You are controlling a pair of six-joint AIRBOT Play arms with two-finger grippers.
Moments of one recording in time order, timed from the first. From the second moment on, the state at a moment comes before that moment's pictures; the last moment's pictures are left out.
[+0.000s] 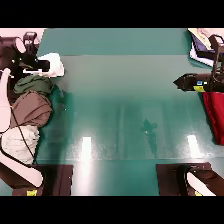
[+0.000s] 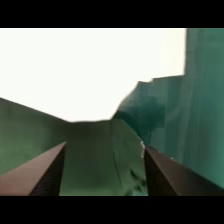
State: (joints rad) left arm 0.07 -1.83 1.87 1.67 -1.13 -1.52; right arm 0.01 -0.92 1.09 -1.20 1.06 1.46
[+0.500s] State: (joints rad) left arm 0.09 -1.93 1.88 1.69 -0.94 -1.53; right arm 0.01 -0.92 1.09 -1.20 1.07 1.46
